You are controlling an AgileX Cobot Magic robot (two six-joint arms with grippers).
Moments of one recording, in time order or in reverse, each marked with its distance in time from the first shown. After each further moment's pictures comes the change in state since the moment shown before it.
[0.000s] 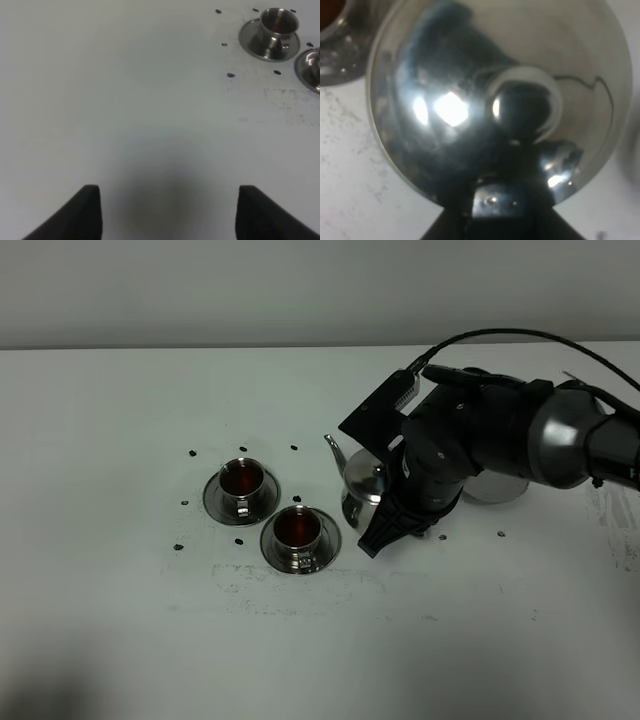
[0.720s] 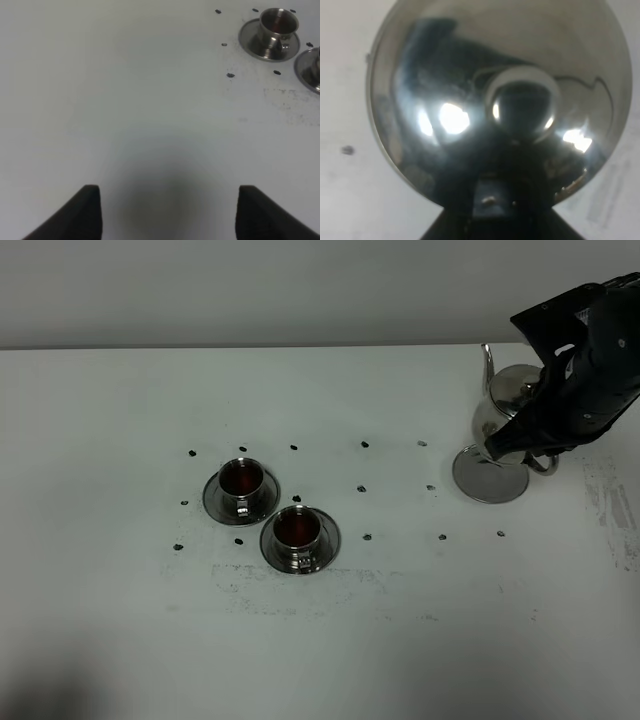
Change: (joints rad) left arm 0.000 0.000 0.000 0.000 0.000 0.000; right arm -0.373 -0.136 -0.008 0.143 0.069 -0.096
